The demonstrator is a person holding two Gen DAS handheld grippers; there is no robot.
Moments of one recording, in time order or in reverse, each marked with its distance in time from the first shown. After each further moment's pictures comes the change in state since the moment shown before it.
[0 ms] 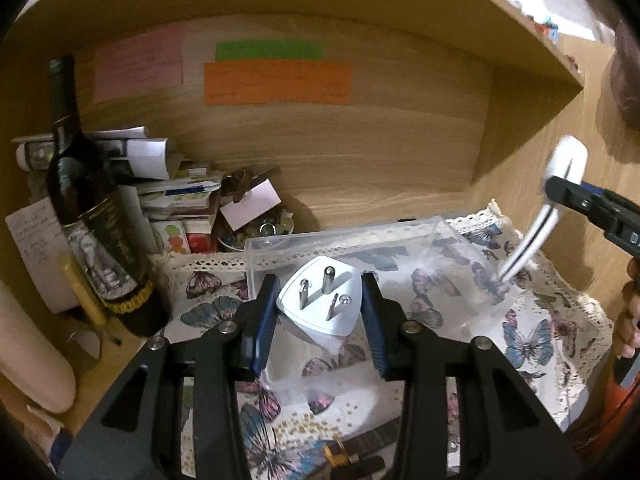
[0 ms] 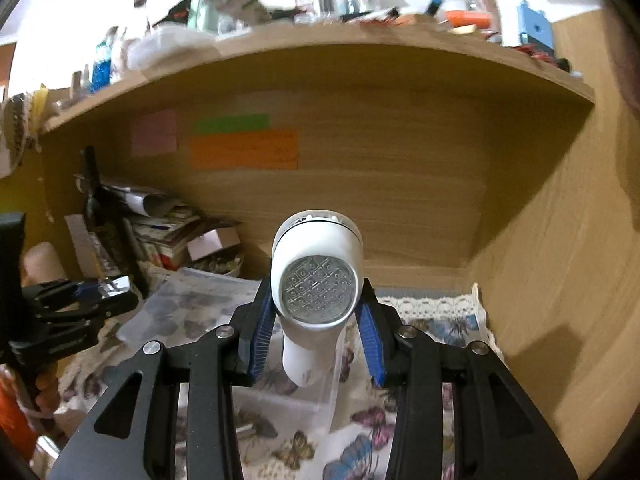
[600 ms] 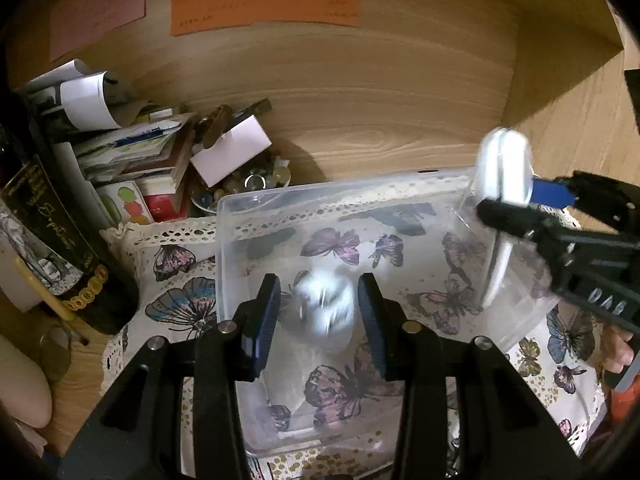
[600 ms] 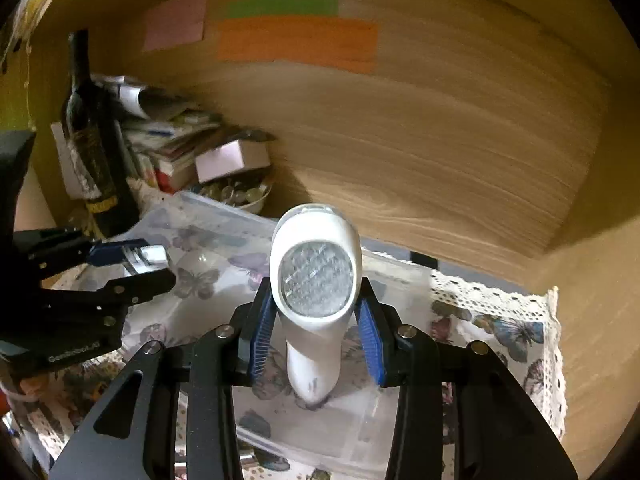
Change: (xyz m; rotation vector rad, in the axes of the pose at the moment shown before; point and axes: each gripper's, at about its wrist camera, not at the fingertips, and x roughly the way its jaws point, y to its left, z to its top) left arm 0.078 0.005 -0.010 0.023 0.148 0.020; right arm 0.105 0.048 -0.018 -0.197 0.292 0.095
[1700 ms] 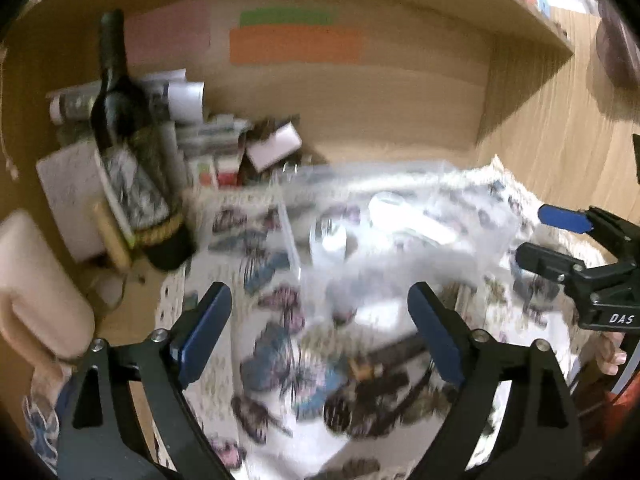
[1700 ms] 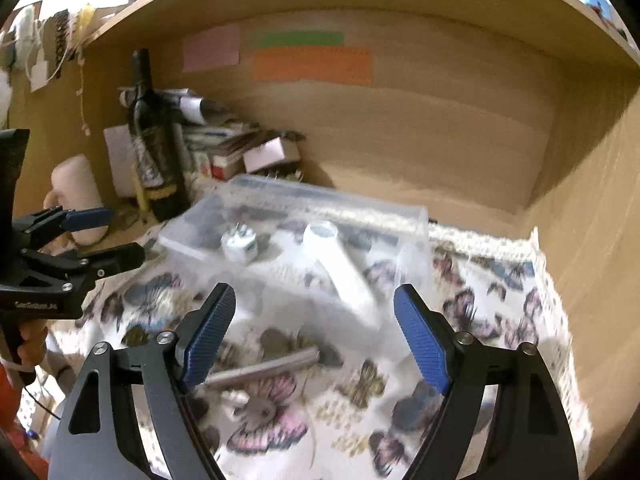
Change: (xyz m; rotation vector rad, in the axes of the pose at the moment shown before) left arm -0.107 0.005 -0.065 -0.012 -0.047 0.052; right arm -0.095 0.034 -0.067 0.085 -0.076 0.030
